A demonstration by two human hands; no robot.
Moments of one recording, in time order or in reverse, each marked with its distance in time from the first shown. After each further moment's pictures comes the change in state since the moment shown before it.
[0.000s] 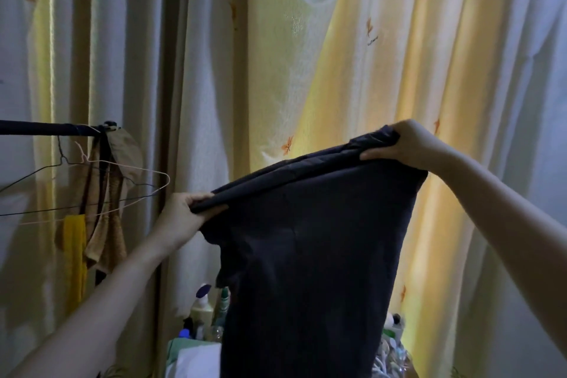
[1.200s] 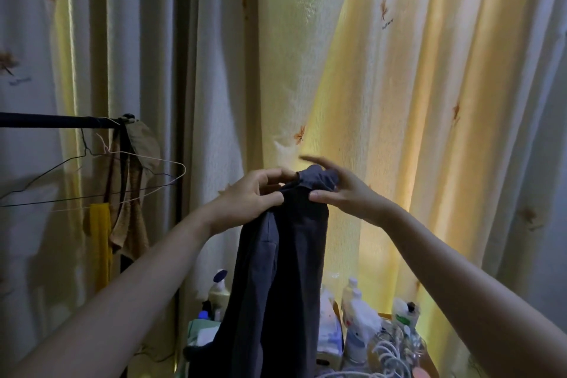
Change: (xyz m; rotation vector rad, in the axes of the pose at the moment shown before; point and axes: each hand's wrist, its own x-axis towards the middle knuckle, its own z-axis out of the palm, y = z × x) left_hand -0.008 0.077 0.047 -0.088 -0.544 0.051; right_hand -0.039 -0.031 0.122 0.715 -0.421 -0.223
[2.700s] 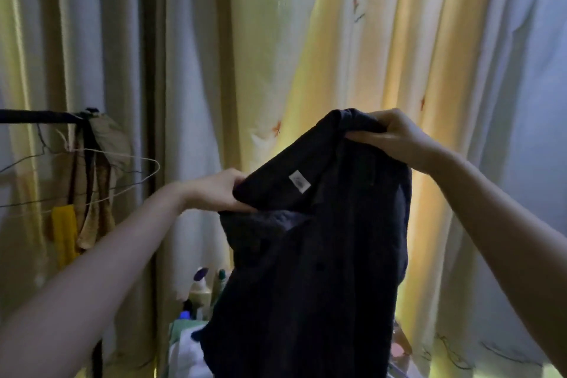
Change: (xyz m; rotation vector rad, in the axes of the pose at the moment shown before) left_hand 0.014 -0.008 -0.033 0.352 -0.239 -0.223; right_hand -0.035 -0.058 -0.074 -0.371 0.348 0.005
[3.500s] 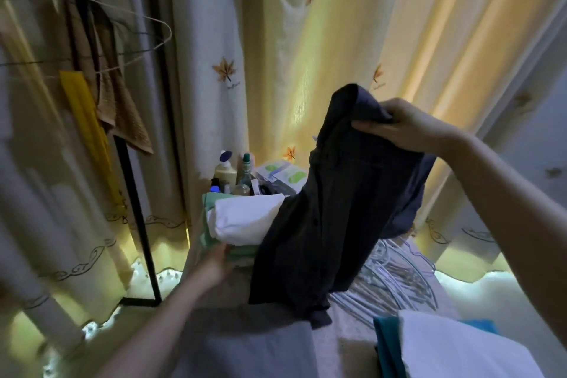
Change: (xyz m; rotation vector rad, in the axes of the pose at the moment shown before) left_hand -0.142 -0.242 0.272 -0.121 0.176 -0.612; right_hand -0.070 0.051 0.144 -0.065 -0.366 0.251
